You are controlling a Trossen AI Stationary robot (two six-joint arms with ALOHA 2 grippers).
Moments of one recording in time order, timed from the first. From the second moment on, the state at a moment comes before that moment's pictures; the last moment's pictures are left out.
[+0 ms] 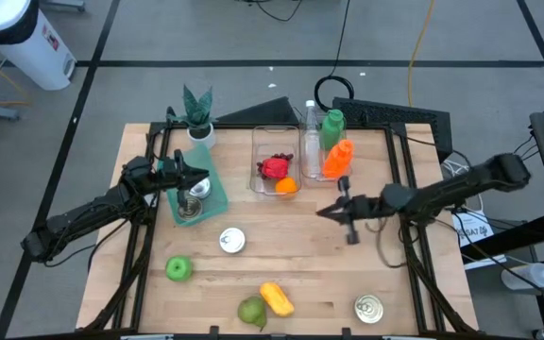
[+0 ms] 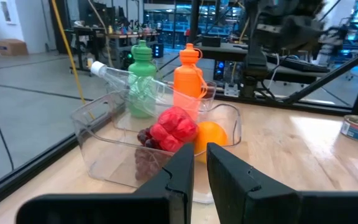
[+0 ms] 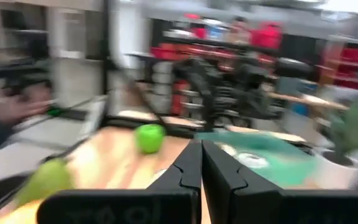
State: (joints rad) left arm 0.66 0.31 0.02 0.26 0.47 -0.04; right arm 0.19 1.03 0.34 0.79 0.08 -0.11
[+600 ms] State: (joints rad) left arm 0.66 0.31 0.02 0.25 0.45 -0.04; right arm 0.41 1.69 0.87 0.57 0.02 0.28
